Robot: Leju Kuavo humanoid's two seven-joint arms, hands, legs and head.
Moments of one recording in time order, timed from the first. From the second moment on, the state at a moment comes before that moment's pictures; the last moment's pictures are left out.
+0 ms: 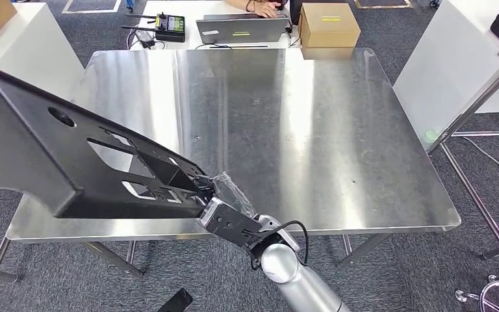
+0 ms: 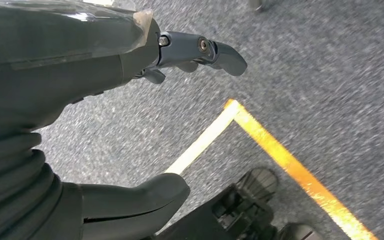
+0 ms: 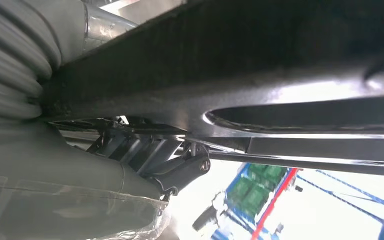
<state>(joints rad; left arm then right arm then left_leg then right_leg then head) -0.13 -0.13 -0.16 -0.24 -0.82 0.04 -0.10 -0.28 0.14 0.60 -1.09 0.30 0.04 -0.27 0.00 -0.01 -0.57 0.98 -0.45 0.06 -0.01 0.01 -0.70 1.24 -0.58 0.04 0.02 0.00</state>
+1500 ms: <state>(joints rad) -0.23 -0.18 -0.17 -0.30 -0.90 -0.11 -0.01 -0.82 0.20 0.79 -0.30 1.08 0.01 0.38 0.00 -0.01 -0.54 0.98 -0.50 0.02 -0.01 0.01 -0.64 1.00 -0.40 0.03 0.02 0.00</state>
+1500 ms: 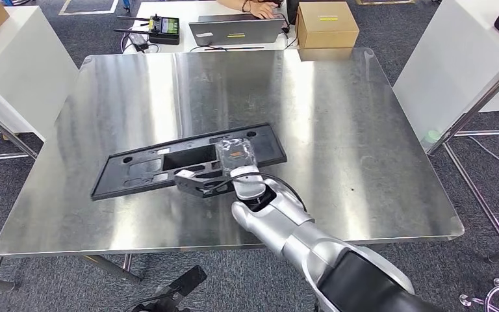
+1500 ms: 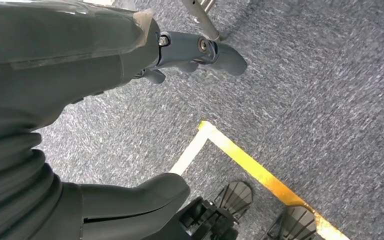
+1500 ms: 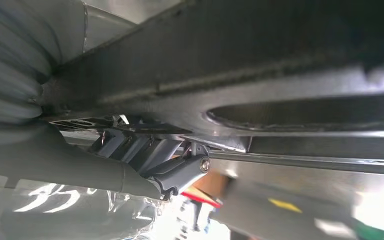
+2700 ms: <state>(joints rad) -0.23 -0.13 -0.18 -0.32 -0.91 -0.07 0.01 -0.81 0.09 0.68 -0.23 1.09 0.07 0.51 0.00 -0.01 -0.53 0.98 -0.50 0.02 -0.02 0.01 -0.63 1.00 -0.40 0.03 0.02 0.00</state>
